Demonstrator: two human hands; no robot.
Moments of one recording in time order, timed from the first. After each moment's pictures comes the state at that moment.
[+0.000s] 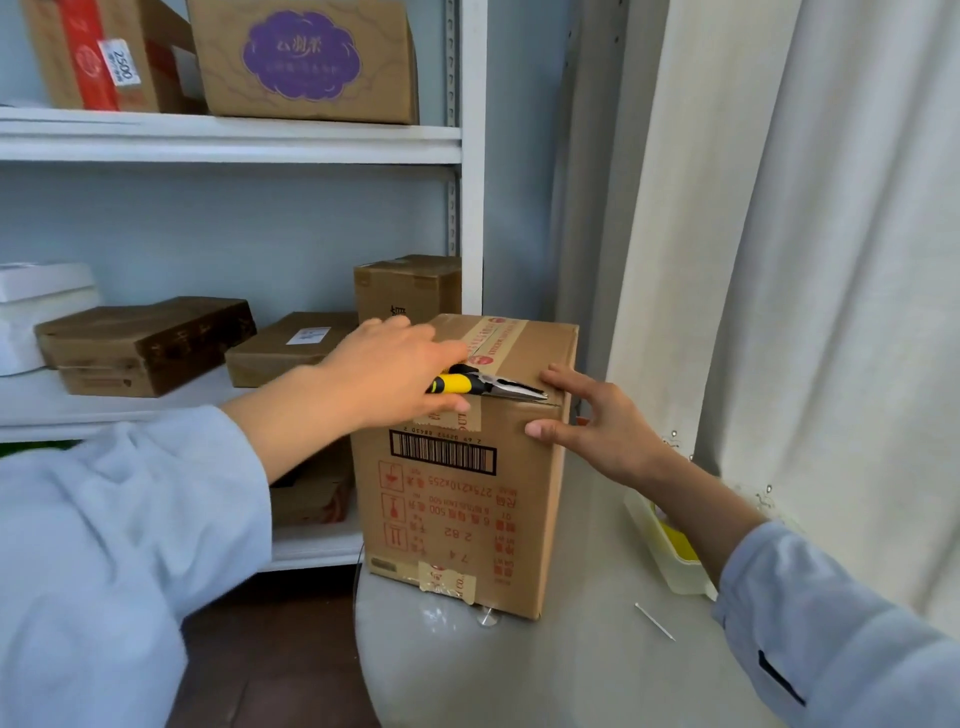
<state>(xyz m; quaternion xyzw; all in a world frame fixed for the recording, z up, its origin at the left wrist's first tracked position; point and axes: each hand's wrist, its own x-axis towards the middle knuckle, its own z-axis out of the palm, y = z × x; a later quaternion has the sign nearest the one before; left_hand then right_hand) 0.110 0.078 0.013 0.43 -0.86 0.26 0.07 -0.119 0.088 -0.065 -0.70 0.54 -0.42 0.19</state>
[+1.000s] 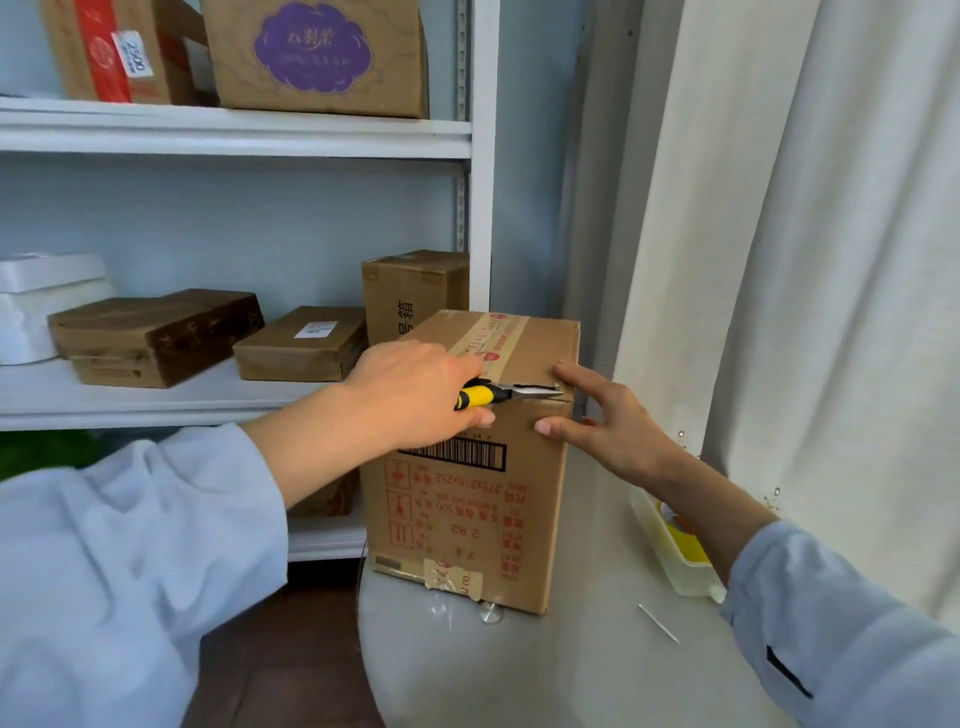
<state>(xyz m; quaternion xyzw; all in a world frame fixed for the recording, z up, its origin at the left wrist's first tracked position) 0.097 0.090 -0.001 0.48 -0.84 0.23 0.08 -0.124 0.082 -0.071 -0.71 0.53 -0.42 0.21</state>
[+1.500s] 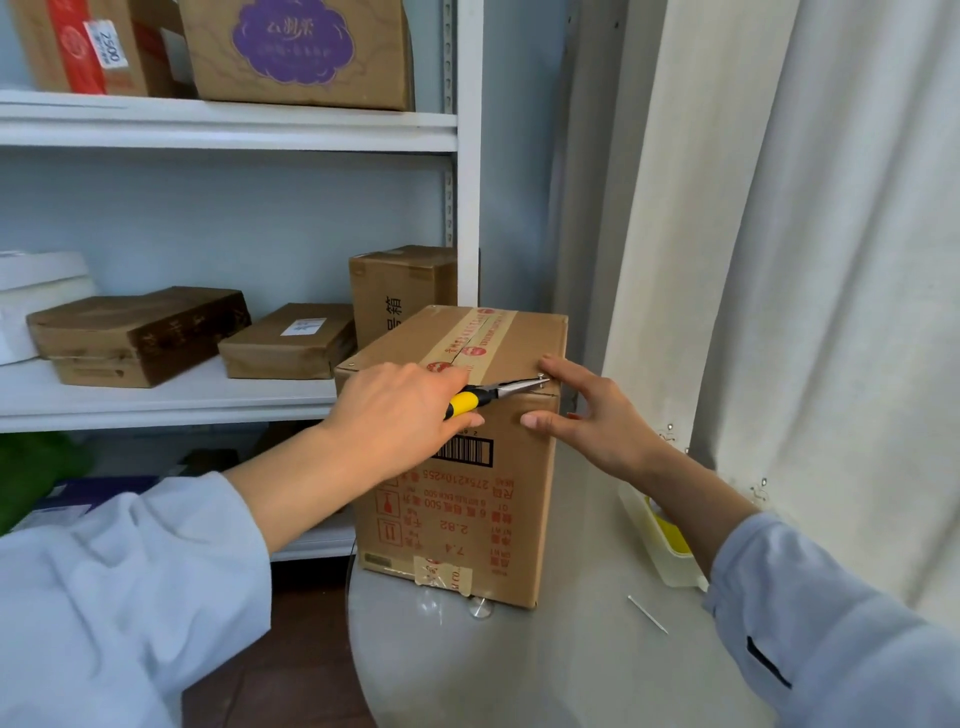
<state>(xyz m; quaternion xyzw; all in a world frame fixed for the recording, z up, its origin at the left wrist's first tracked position) 0.097 0.096 -0.029 0.47 -0.83 0.27 0.14 -0.123 0.083 -0.071 -0.70 0.53 -0.42 0.21</state>
